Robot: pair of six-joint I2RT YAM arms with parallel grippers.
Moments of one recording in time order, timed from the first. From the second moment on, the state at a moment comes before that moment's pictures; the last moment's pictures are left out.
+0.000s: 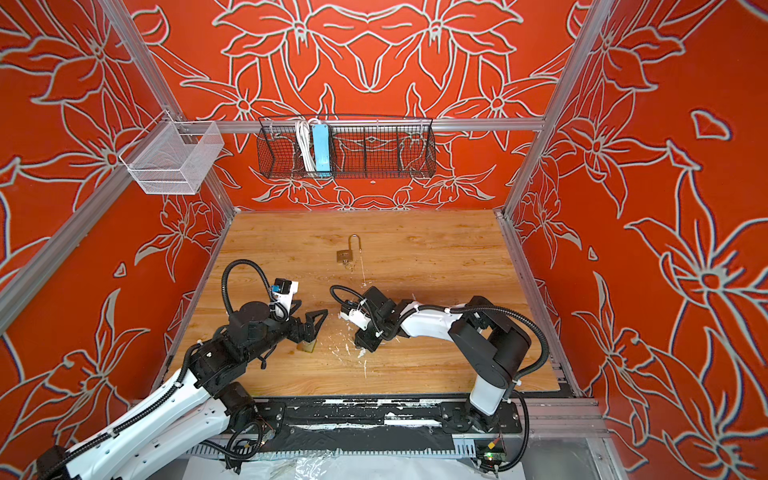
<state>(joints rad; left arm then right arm) -0.62 0.64 0.51 -0.30 -0.03 -0.35 0.86 1.71 0.88 -0.24 -0.32 -0.04</state>
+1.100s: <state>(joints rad) -0.62 0.64 0.51 -0.30 -0.06 -0.35 0.83 1.73 0.95 -0.41 -0.39 0.11</state>
